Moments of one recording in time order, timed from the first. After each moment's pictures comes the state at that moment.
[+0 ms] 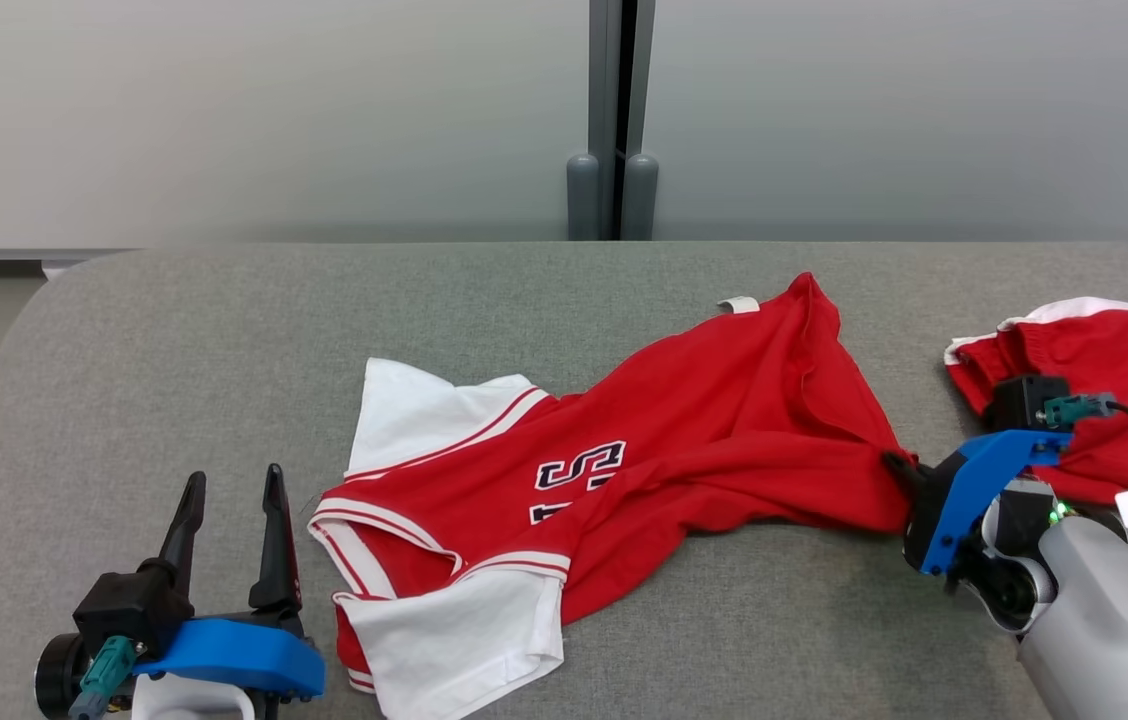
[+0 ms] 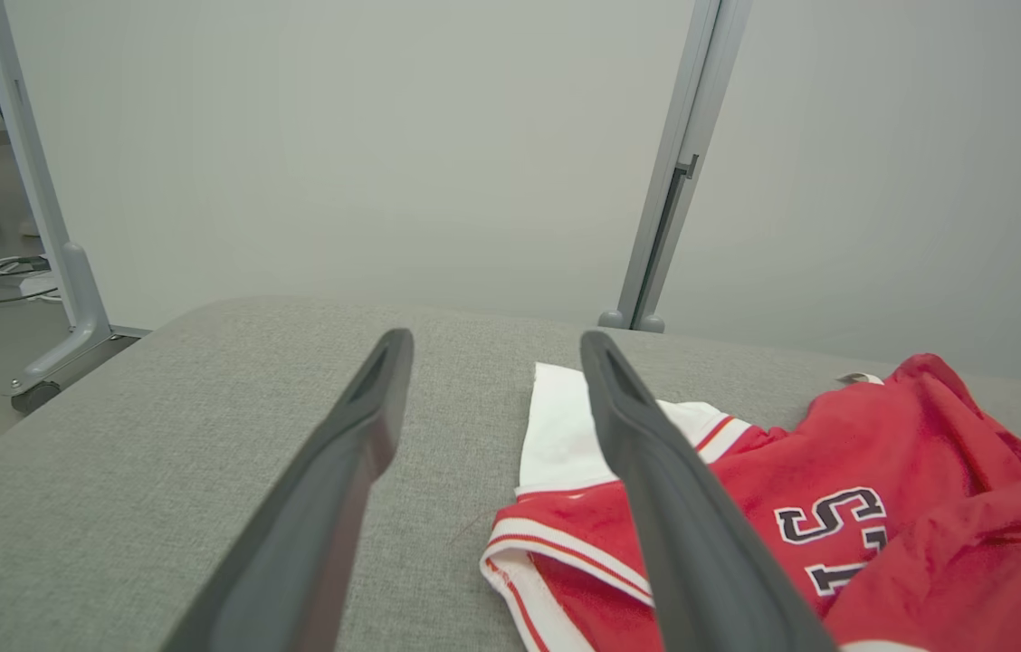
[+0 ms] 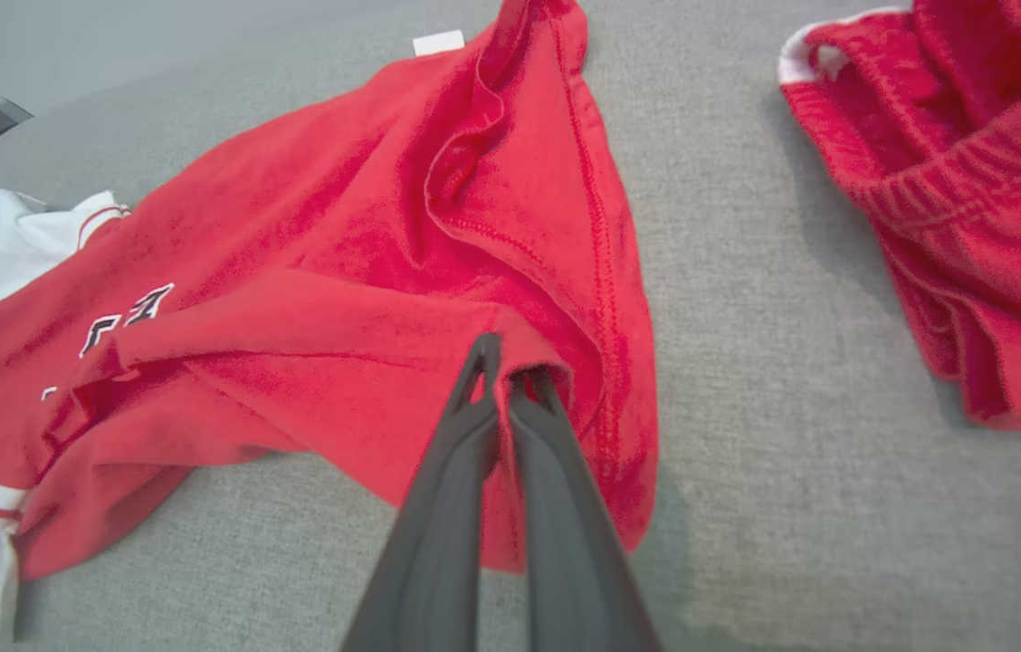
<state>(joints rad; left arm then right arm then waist) -0.10 0.07 0.02 0.33 -0.19 -0.13 -0.26 -0.60 -0.27 0.37 0.93 0.73 0.13 0.22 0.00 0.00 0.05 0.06</state>
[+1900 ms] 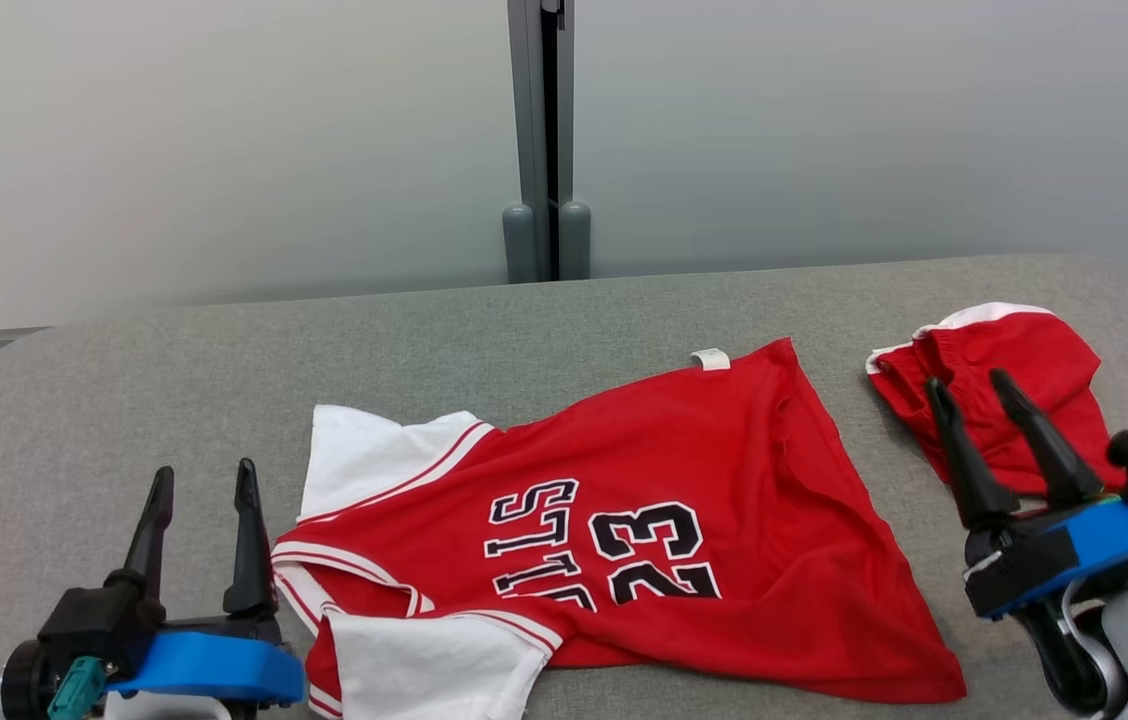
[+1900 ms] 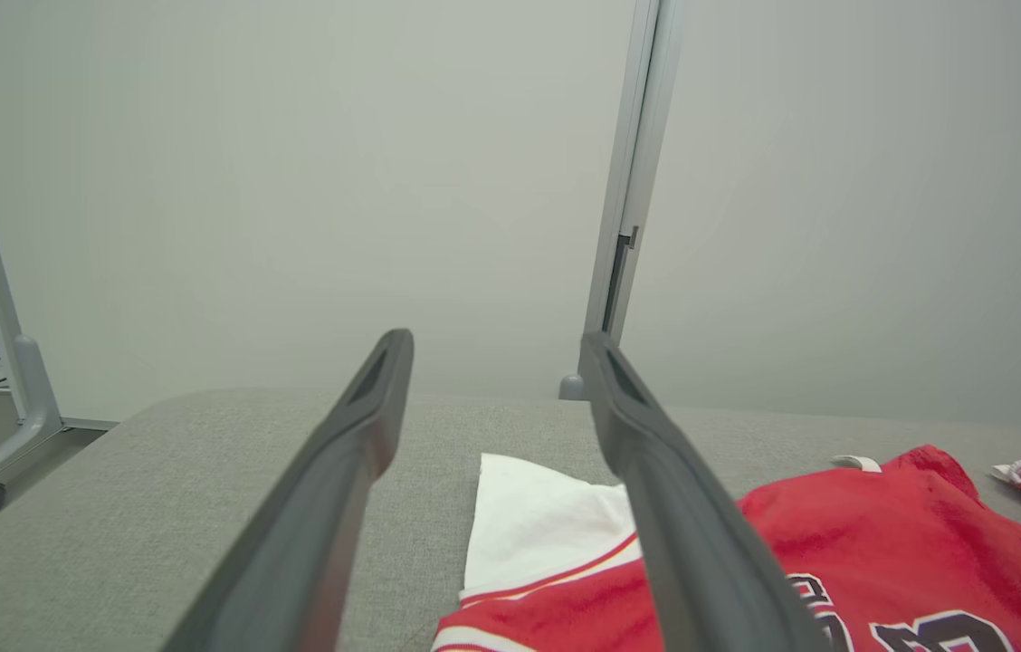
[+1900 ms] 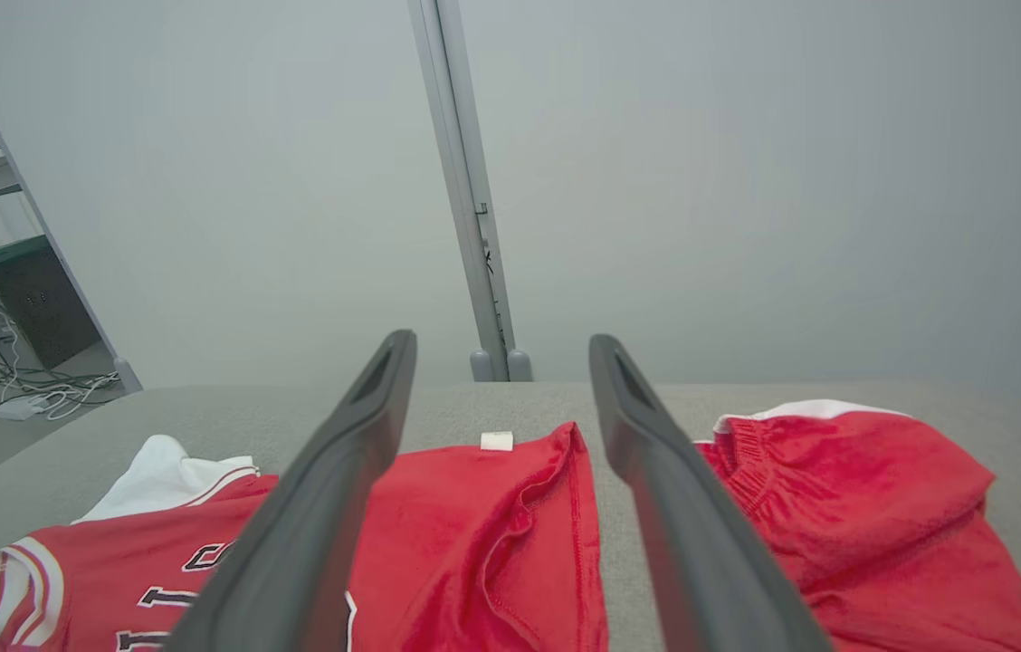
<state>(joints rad) -0.05 0.09 0.04 0.23 -0.18 -0.12 -0.26 -0.30 -0.41 0.30 0.35 0.64 0.13 -0.26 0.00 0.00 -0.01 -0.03</state>
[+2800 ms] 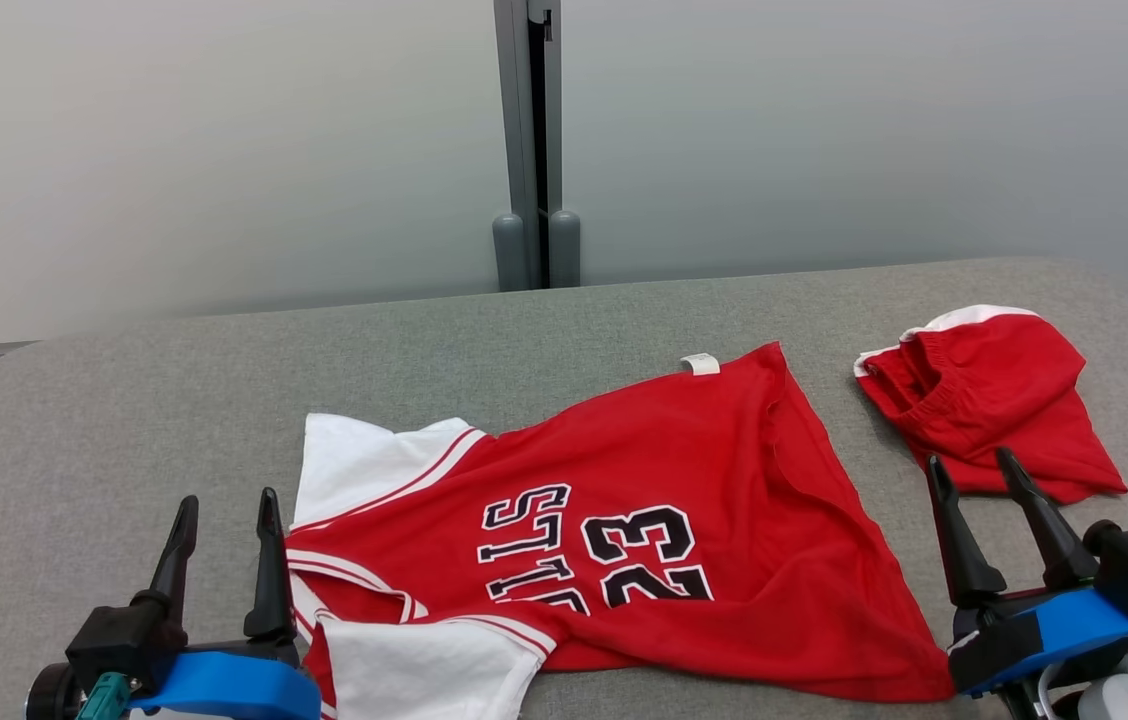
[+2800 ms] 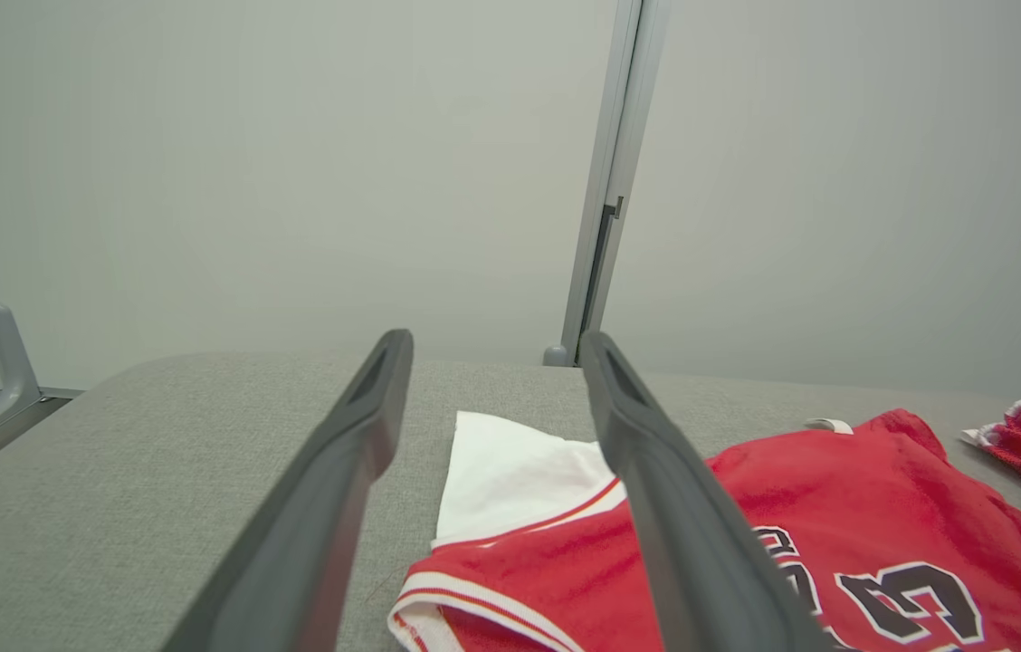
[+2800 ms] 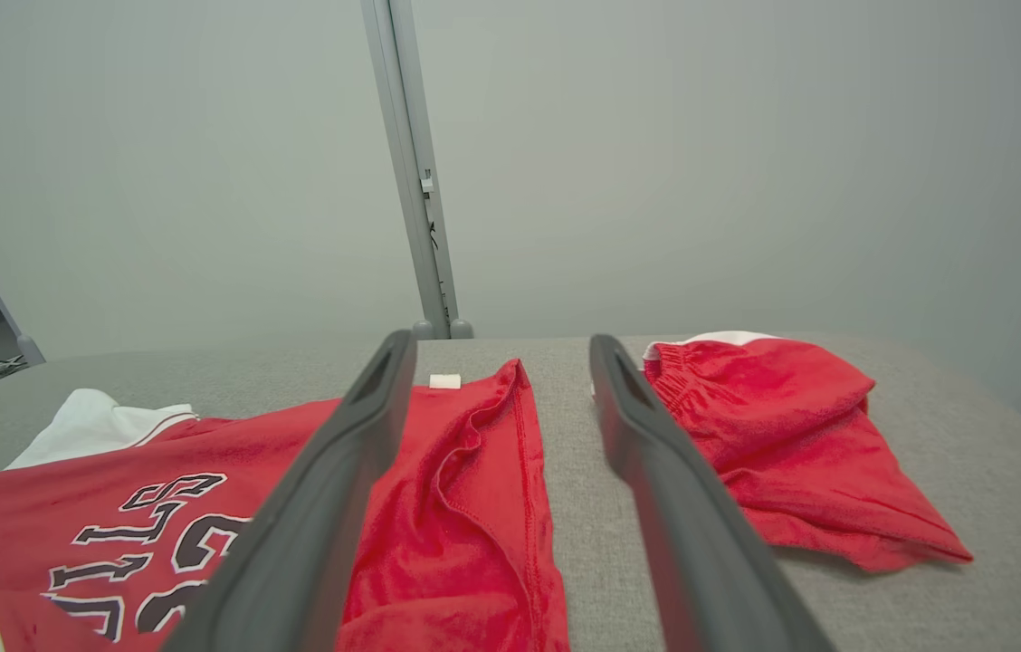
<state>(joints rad) -0.02 0.07 0.03 0.26 -0.18 -0.12 -0.26 -0.12 -0.24 0.10 0.30 0.35 0.13 -0.26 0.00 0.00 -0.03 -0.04</state>
